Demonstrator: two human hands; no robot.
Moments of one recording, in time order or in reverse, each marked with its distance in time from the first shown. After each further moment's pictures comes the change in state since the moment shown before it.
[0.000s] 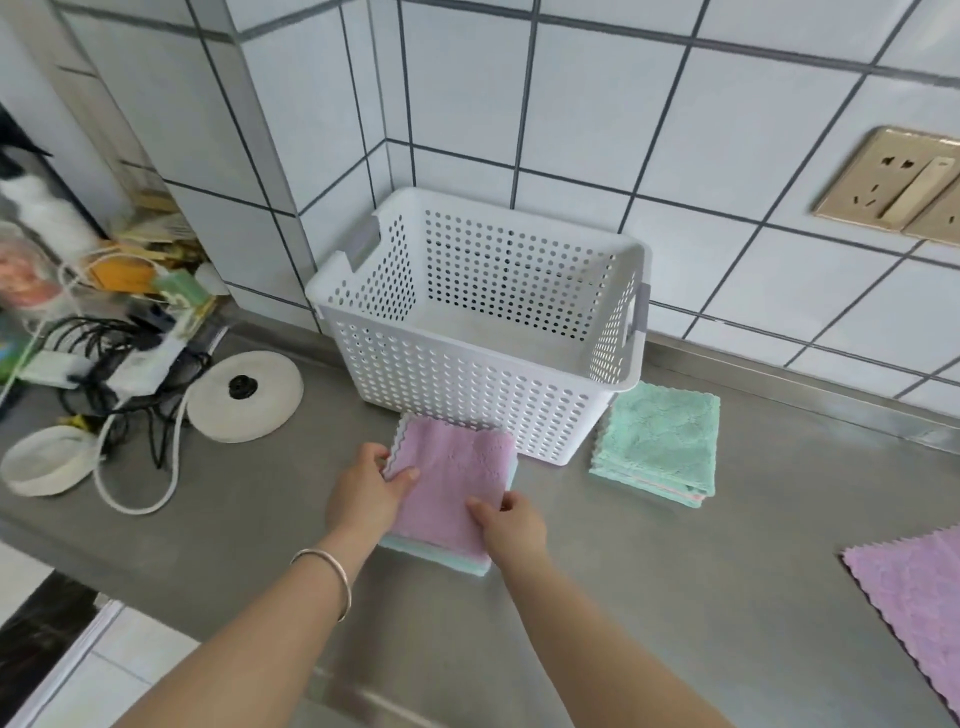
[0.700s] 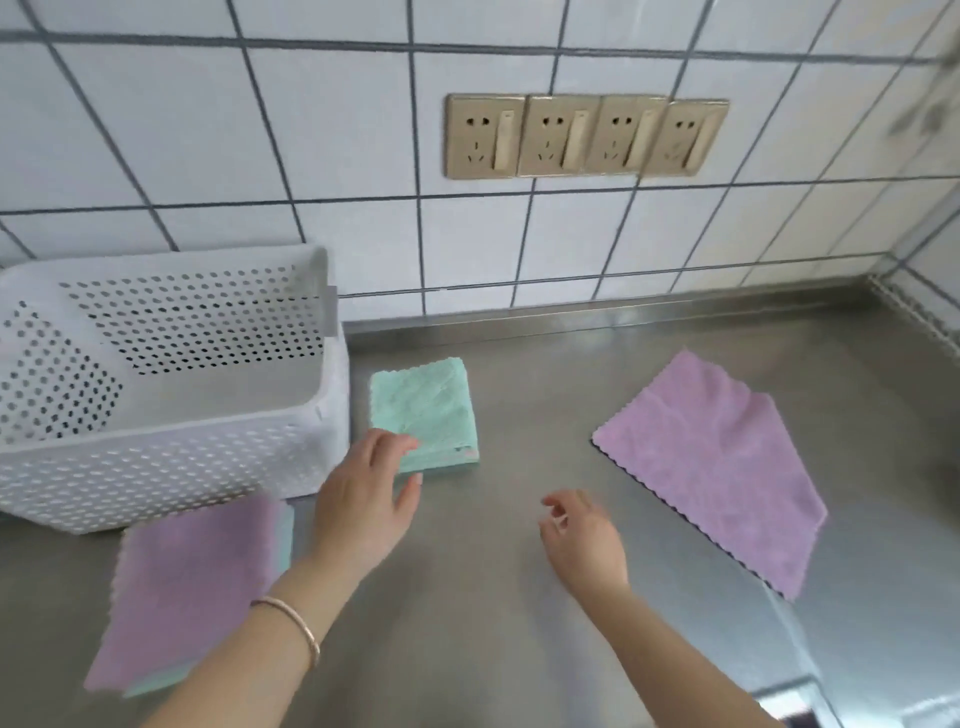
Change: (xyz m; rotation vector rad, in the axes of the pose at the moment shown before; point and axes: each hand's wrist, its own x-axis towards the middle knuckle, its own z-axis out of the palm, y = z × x) left_hand -0.099 0.160 0.098 0.317 -0.107 1.072; right_hand -0.031 0.126 -0.220 -0.347 0.577 -0.097
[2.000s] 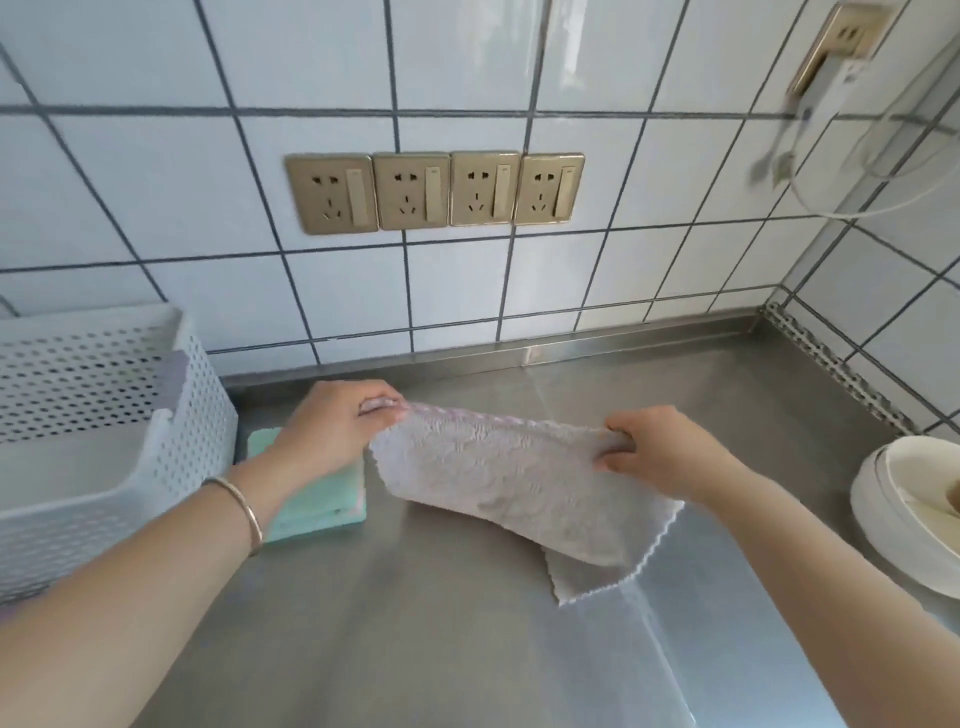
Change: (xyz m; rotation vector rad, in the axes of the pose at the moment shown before) left_hand 0.146 0.120 0.014 -0.362 -0.276 0.044; right_hand 0.091 0.058 -0.265 -0.410 -0.135 -0.238
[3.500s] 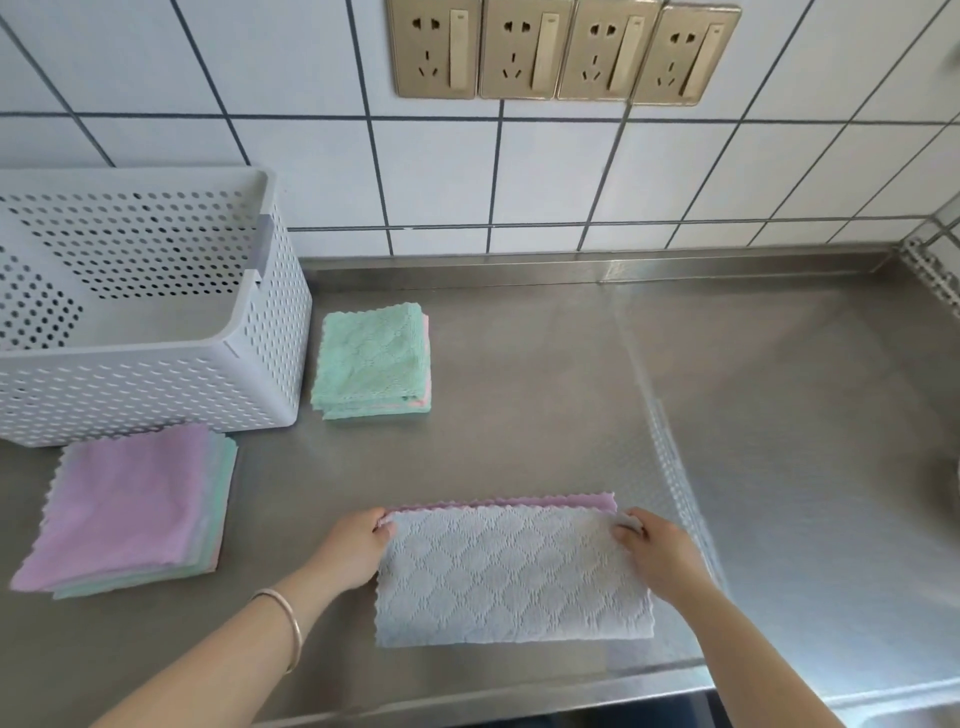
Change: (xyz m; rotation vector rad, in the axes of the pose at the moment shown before) left_hand -0.174 -0.097 0.103 0.070 -0.316 -0.679; right_hand -0.059 0.010 0.206 0.450 -0.242 0.366
